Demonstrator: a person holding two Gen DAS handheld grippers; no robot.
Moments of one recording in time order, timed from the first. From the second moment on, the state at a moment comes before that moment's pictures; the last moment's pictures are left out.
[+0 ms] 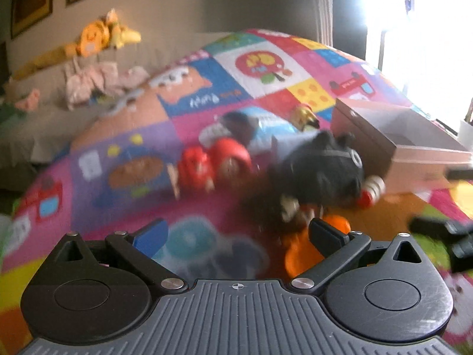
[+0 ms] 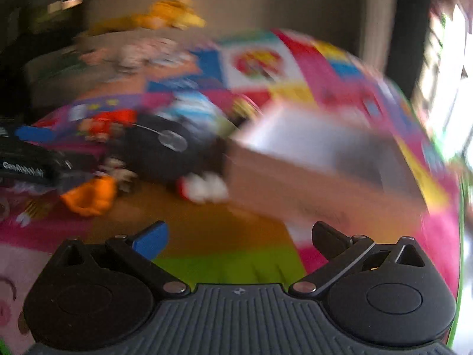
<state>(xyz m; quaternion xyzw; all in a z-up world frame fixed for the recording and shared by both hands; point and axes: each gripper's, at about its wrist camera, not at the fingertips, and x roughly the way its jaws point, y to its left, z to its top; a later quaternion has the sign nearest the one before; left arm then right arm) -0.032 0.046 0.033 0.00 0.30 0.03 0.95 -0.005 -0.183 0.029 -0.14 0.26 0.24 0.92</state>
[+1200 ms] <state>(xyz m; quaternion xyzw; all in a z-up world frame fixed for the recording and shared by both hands) -0.041 0.016 0.015 0.04 0.29 -0.02 0.96 0.032 -0.172 0.026 -0.06 0.33 0.32 0.89</state>
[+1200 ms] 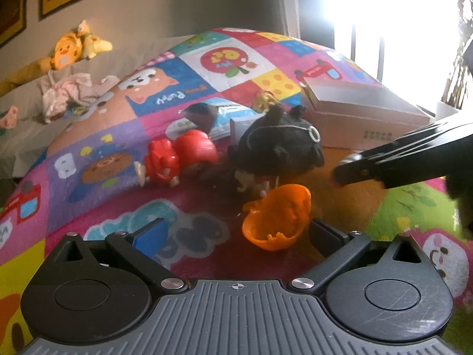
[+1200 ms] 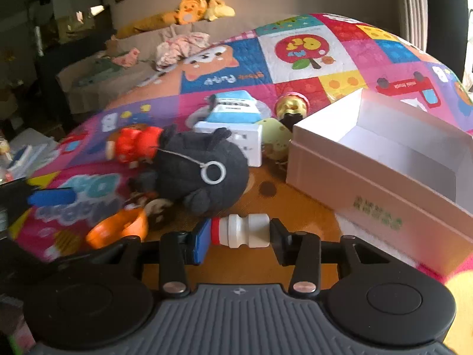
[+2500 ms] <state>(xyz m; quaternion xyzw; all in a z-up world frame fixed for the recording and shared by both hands) -0.036 0.016 0.011 0.03 0.32 -0.01 0.95 0.024 -0.243 0.082 -0.05 0.24 0.24 0.94</state>
